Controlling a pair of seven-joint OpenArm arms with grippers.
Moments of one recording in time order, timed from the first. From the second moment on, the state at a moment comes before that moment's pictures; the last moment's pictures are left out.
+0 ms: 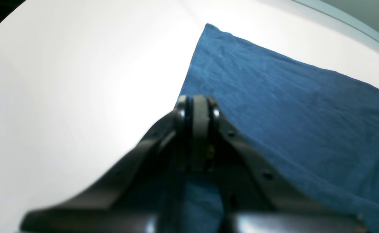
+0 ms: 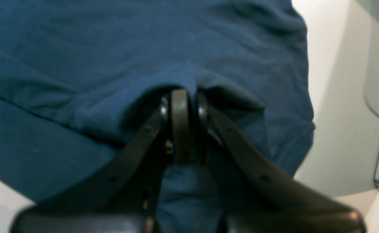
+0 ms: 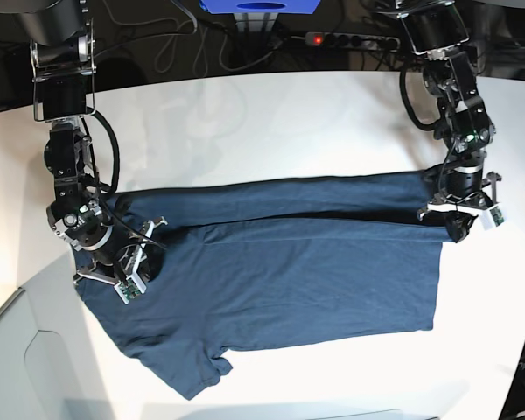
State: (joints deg) left arm 5.8 -11.2 -24.0 91.0 -23.6 -5.3 20.4; right arm 12.7 17.7 -4.9 81.9 4.2 28.3 -34.3
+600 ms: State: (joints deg) left arm 5.9 -11.2 -24.0 91.0 -23.6 -5.3 20.4; right arm 15.9 17.6 -4.9 77.5 3.9 28.3 -32.0
